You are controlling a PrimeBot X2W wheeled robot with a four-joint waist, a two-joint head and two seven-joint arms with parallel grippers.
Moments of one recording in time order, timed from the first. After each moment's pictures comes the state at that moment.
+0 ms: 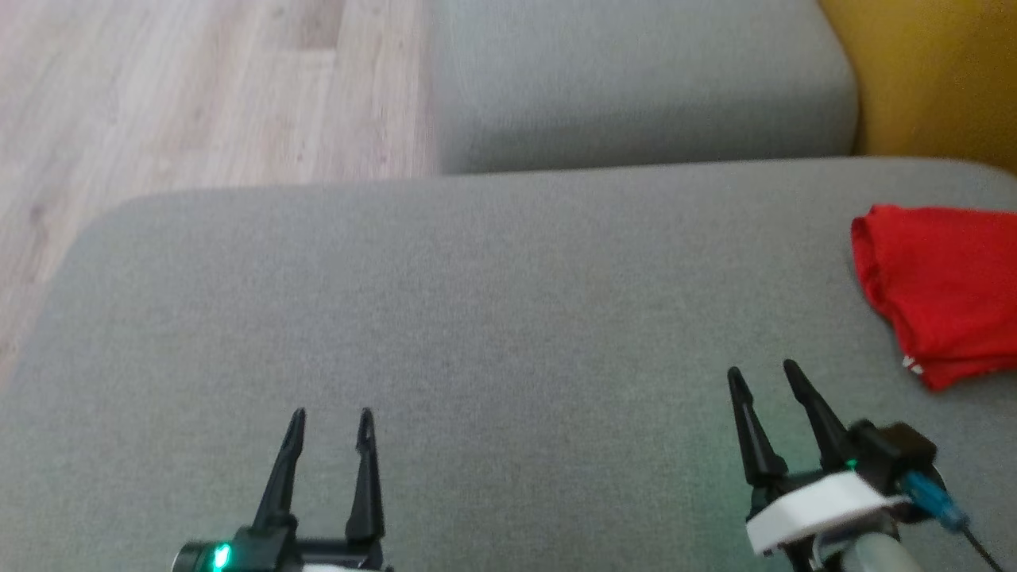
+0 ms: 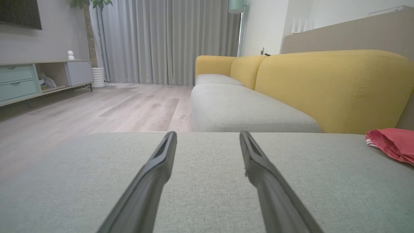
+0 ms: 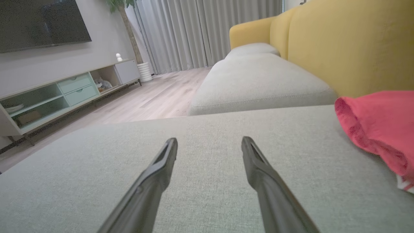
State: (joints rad) left arm 0.12 0.05 -0.27 0.10 -0.16 0.12 -0.26; right arm -0.03 -0.13 0.21 0.39 0.30 0.12 -0.25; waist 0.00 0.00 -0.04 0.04
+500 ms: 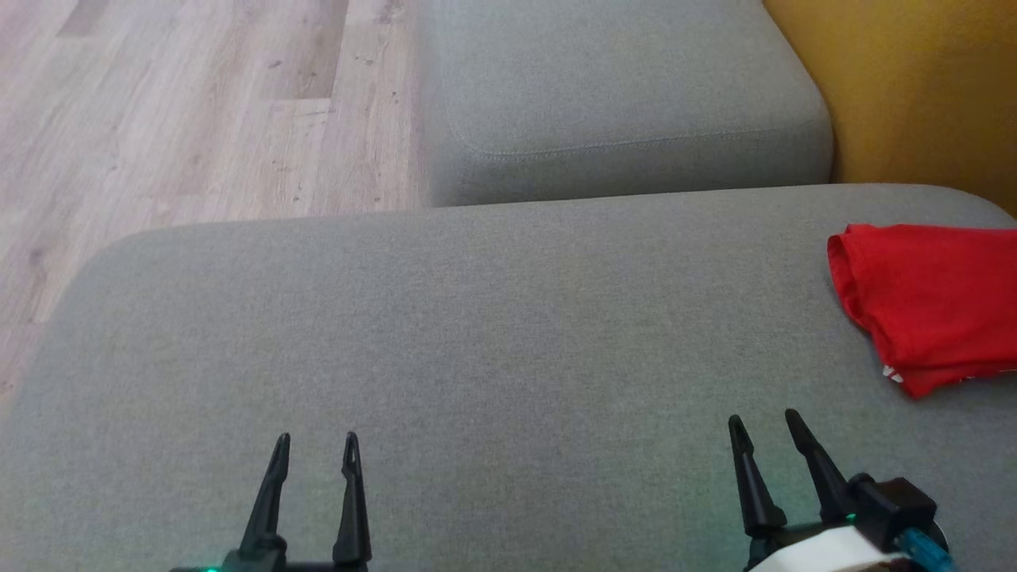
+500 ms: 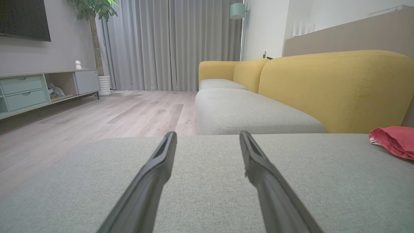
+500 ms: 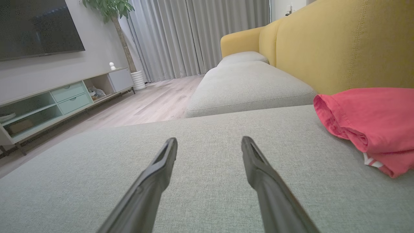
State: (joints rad) left arm 0.19 0.05 -0.22 0.08 -0.13 0.12 -0.26; right arm 0.13 -0.07 0.15 0.26 0.22 0.12 -0.25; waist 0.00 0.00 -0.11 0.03
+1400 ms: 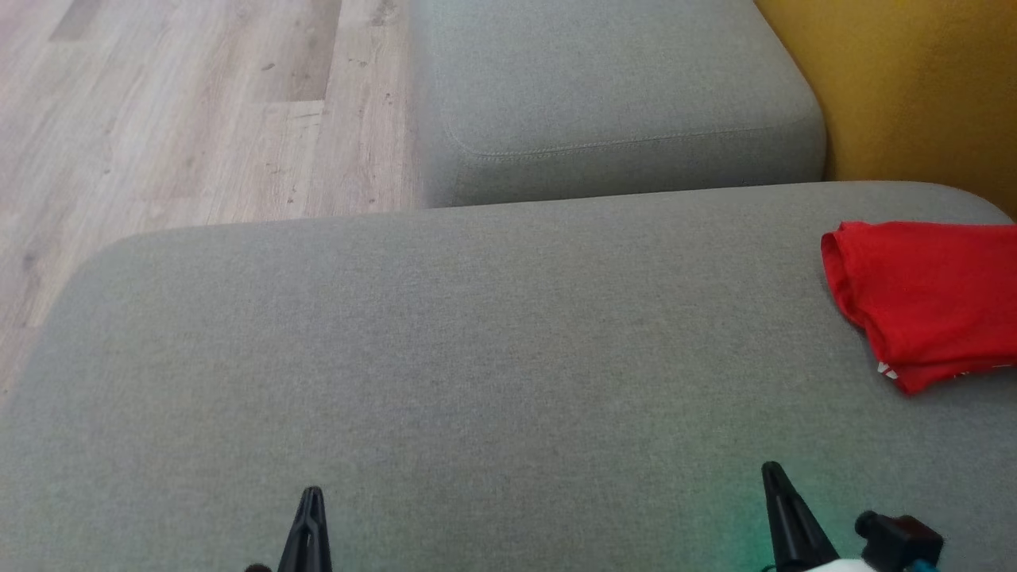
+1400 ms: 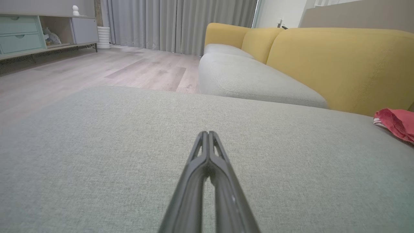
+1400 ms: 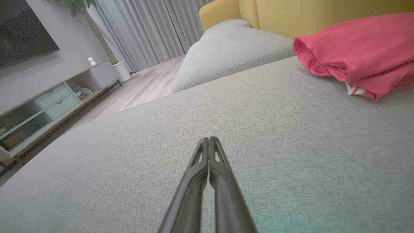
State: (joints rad) left arm 0.23 0.06 -0.22 0.19 -0.27 0.10 -0.23; right arm 0.18 -0.06 0.14 0.34 0.35 0.12 -0.23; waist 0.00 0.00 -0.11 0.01
